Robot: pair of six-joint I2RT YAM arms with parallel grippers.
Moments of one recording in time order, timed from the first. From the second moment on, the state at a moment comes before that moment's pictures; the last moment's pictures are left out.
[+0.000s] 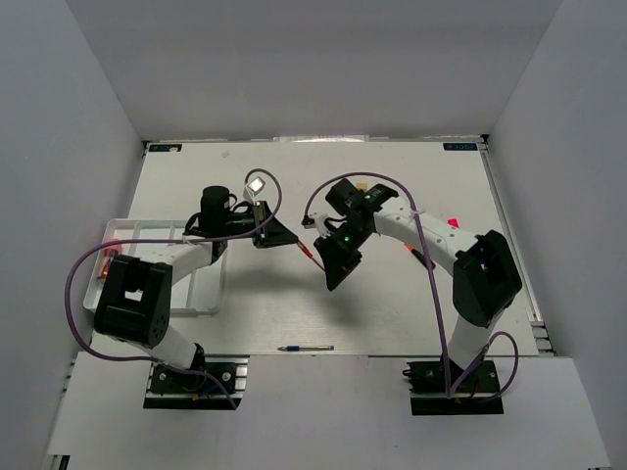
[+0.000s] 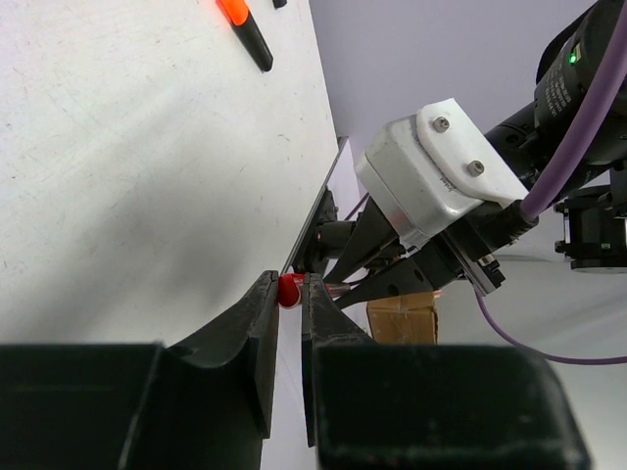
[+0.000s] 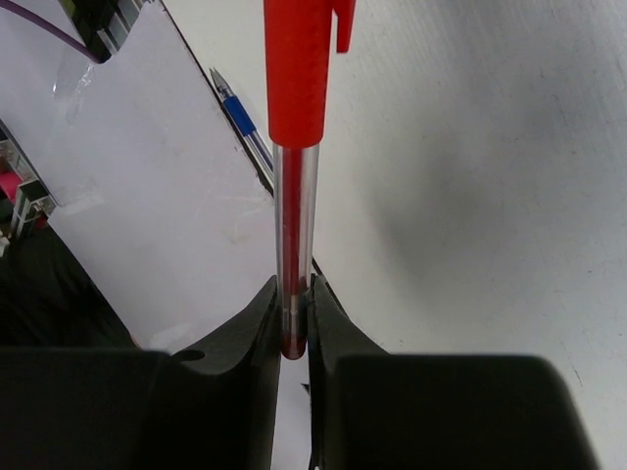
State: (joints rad) left arm -0.25 1.54 0.76 0.34 1.08 -0.86; right arm 0.76 1.76 1.44 -1.04 -0.64 -0.07
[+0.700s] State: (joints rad) left arm -0.27 1.52 0.75 0.40 1.01 -0.88; right arm 0.75 1.79 1.49 -1.07 -0.63 -0.05
